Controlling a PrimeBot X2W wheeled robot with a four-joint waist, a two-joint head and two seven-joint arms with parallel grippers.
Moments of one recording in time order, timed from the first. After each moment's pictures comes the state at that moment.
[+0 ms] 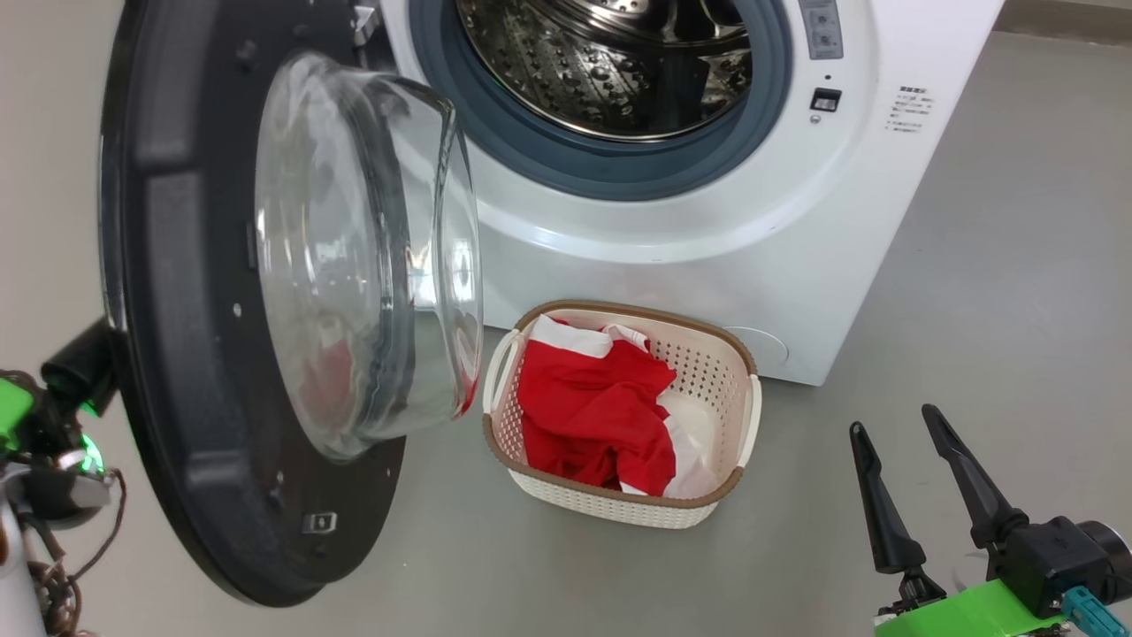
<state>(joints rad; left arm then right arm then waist) -0.53 0.08 0.48 0.20 -1.25 0.11 0.93 0.07 -0.04 -0.02 0.02 0.15 0.12 -0.26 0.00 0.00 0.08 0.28</state>
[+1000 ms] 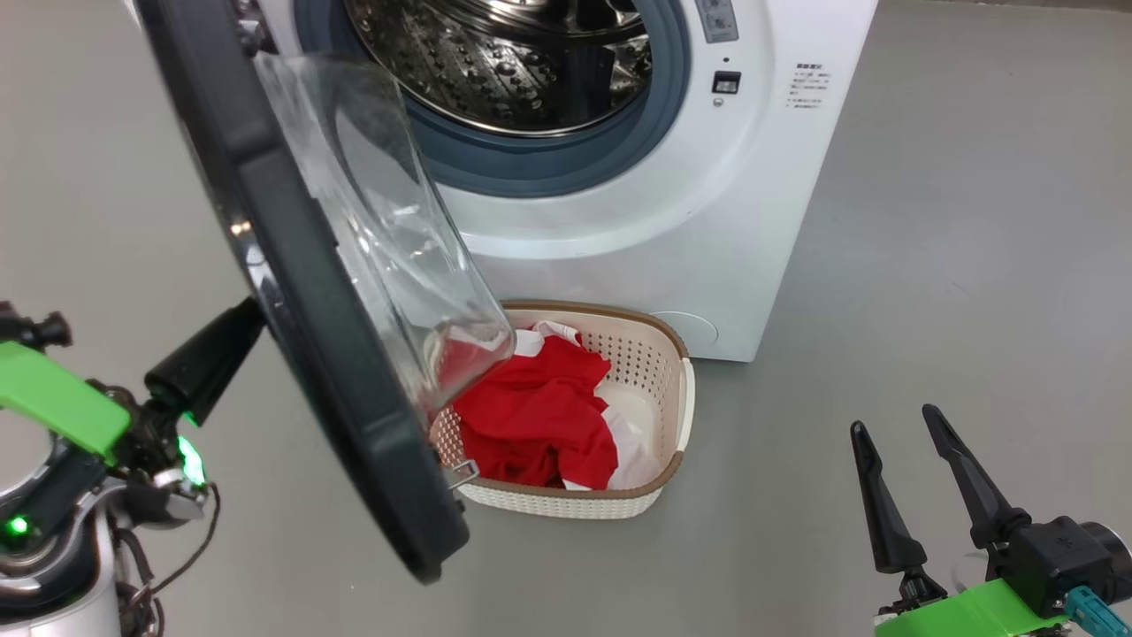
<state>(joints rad) -0.45 0.04 0.32 0.07 -1.37 0.16 0.87 0.07 -0.04 -0.02 0.02 0.17 0.12 -0.26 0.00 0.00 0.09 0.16</state>
